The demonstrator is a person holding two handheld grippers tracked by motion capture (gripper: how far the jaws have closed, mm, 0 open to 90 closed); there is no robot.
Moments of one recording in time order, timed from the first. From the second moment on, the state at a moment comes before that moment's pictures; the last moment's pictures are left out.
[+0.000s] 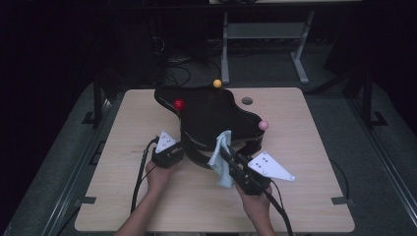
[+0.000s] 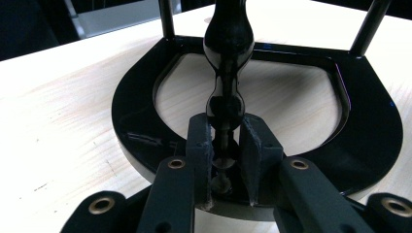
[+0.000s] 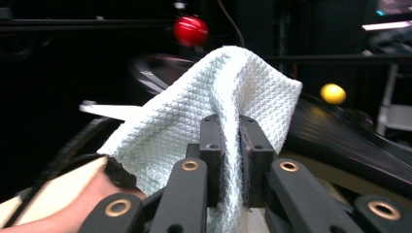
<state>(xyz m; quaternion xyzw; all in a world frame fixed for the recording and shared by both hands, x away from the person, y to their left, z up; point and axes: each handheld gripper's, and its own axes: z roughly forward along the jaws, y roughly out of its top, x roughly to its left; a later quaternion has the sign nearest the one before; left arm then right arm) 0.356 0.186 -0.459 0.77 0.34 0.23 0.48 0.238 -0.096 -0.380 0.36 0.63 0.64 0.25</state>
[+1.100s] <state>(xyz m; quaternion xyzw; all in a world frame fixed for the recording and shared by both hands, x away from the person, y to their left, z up) 0.353 0.181 -0.458 0.77 0.36 0.24 0.47 0.278 -0.136 -0.420 0.43 0.60 0.61 0.28</state>
